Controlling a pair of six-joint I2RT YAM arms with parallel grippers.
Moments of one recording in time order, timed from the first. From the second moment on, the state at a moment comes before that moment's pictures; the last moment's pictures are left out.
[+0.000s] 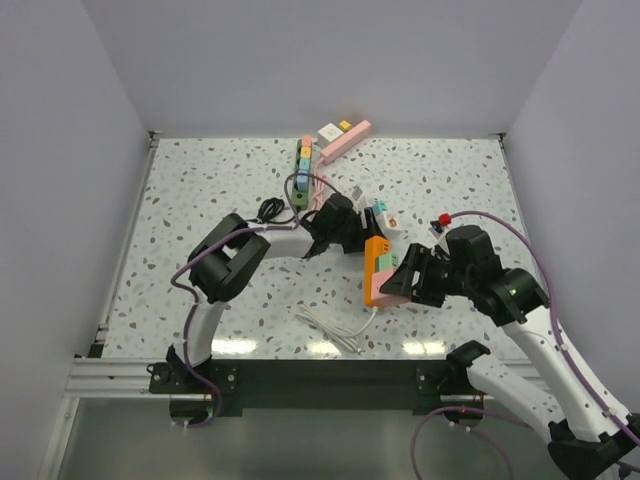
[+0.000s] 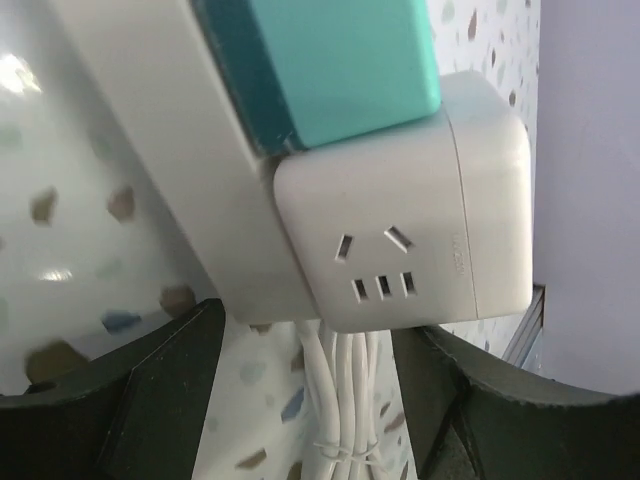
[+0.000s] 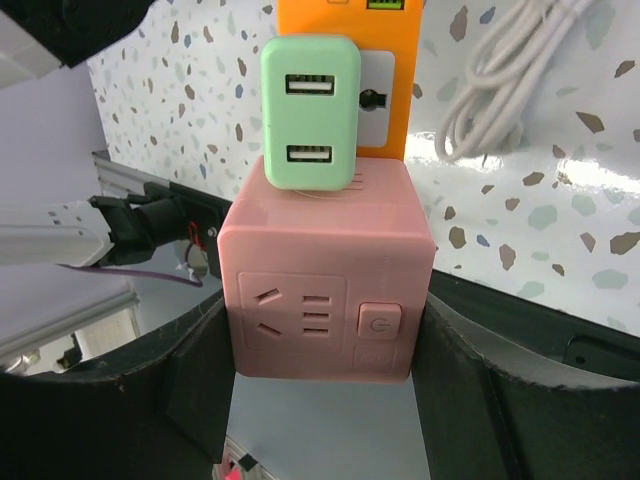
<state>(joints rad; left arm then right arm) -0.77 2.13 1.29 0.24 0.26 -0.90 0.49 0.76 0.93 -0.97 -0.31 0.79</state>
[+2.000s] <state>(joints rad) -0.65 1.67 0.72 0.38 0.18 -0.95 0.58 1.14 0.61 -0.20 -0.47 0.65</state>
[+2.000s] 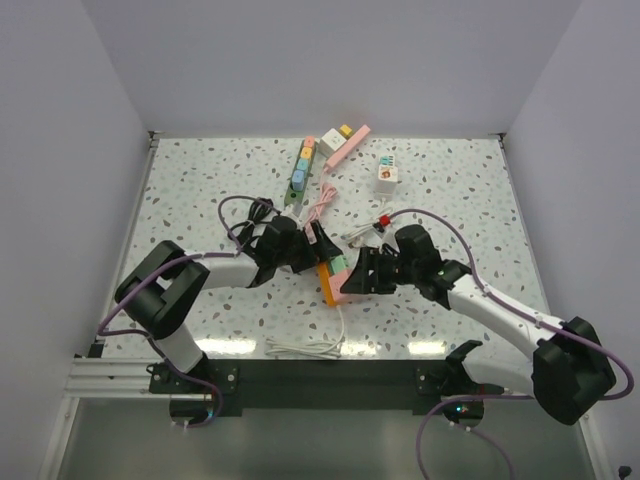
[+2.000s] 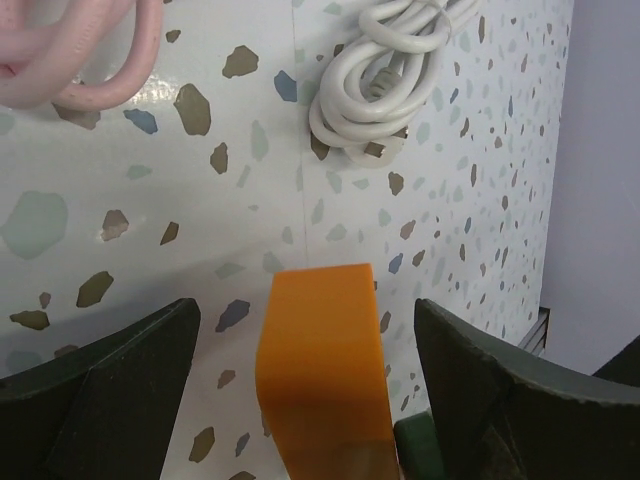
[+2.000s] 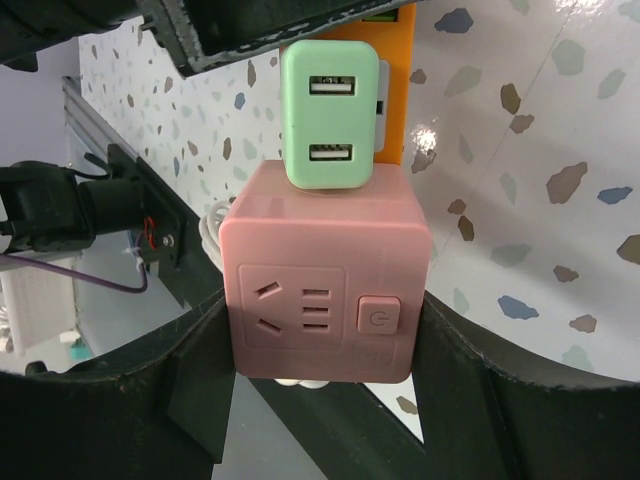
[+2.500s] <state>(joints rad) -0.67 1.68 0.68 0.50 0.19 -1.04 0.62 1.14 0.63 -0.24 -0.42 0.64</state>
